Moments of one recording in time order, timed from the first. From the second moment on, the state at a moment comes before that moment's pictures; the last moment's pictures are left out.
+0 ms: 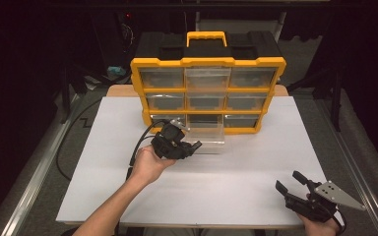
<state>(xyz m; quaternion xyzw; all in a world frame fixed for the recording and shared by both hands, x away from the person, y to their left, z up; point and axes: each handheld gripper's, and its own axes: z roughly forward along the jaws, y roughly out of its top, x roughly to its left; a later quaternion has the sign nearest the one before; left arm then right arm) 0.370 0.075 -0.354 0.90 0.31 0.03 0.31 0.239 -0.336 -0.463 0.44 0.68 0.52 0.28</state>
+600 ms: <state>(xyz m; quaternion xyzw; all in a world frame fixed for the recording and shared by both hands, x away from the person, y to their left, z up) 0.400 0.060 -0.346 0.90 0.32 0.05 0.30 0.239 -0.336 -0.463 0.44 0.68 0.51 0.28</state>
